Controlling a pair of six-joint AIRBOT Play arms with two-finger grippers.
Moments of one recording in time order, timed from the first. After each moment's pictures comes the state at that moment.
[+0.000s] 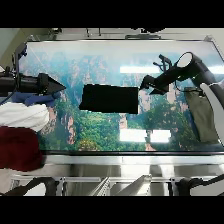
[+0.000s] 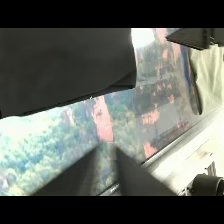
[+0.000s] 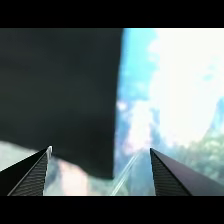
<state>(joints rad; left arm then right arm) 0.19 -1.23 1.19 0.65 -1.36 -1.15 0.11 -1.78 1.60 -1.06 1.22 1.64</state>
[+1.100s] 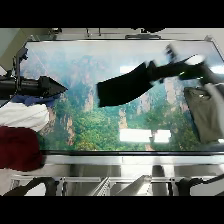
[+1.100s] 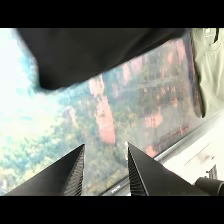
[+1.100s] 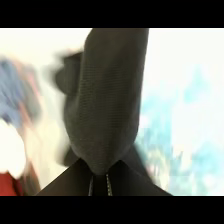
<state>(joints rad) 0.19 -1.21 1.16 0.66 -1.34 -1.15 -0.01 -1.74 1.59 -0.58 1.04 1.37</state>
